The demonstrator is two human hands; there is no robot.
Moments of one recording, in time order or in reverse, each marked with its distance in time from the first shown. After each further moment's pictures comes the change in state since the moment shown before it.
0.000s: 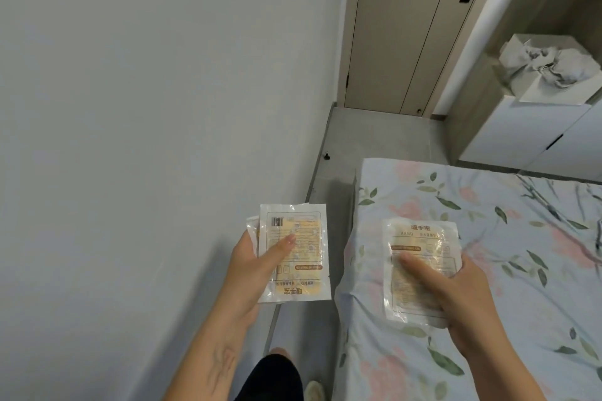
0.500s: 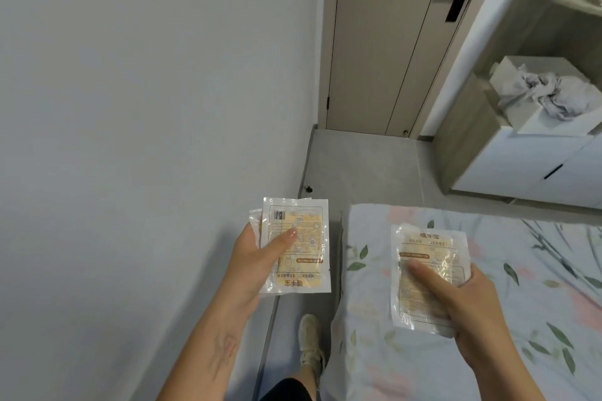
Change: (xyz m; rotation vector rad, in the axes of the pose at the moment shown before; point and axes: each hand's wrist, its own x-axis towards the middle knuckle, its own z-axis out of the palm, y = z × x) left_hand 0.271 0.090 0.102 0.033 -0.092 -0.006; right_hand 0.250 -0.088 0.036 0.035 0.100 -0.008
